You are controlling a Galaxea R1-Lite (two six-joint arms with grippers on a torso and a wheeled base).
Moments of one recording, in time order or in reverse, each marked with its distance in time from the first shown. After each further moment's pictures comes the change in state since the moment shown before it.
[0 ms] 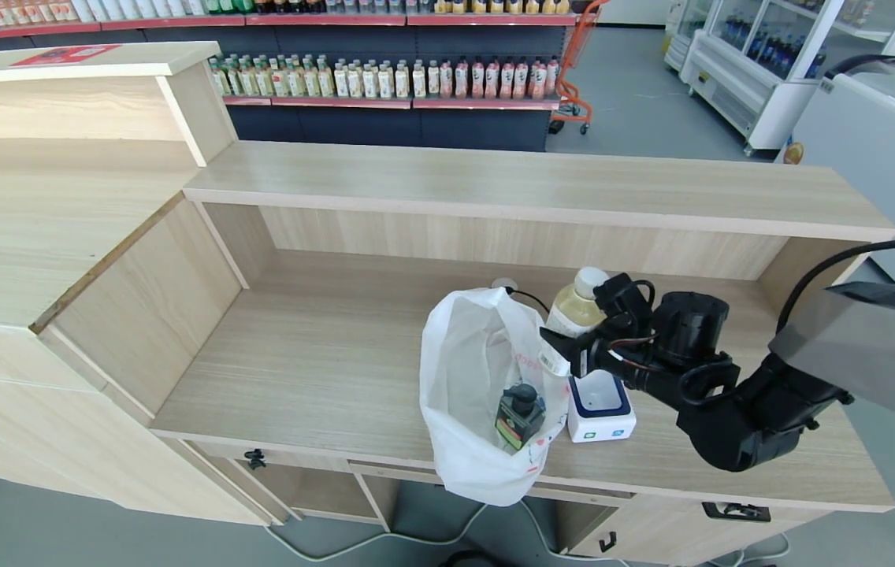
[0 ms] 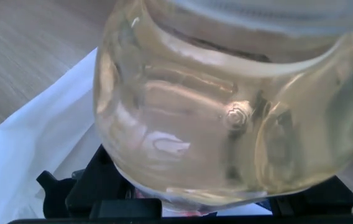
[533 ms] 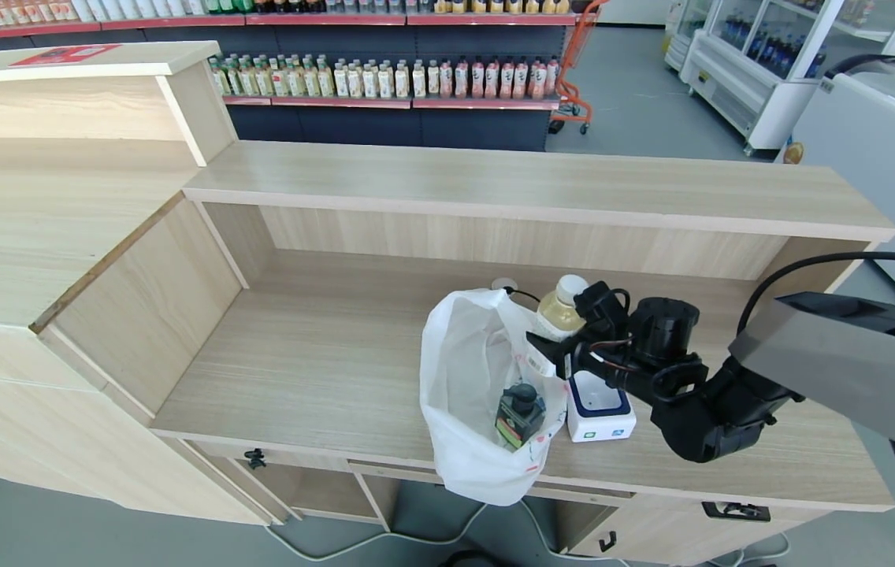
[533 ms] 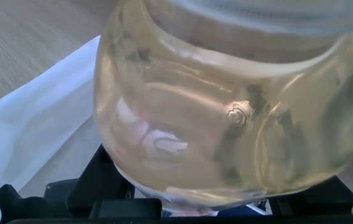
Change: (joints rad) left arm 0.000 0.000 0.000 0.000 0.000 0.000; right arm 0.001 0.111 -0.122 0.008 0.042 -0.043
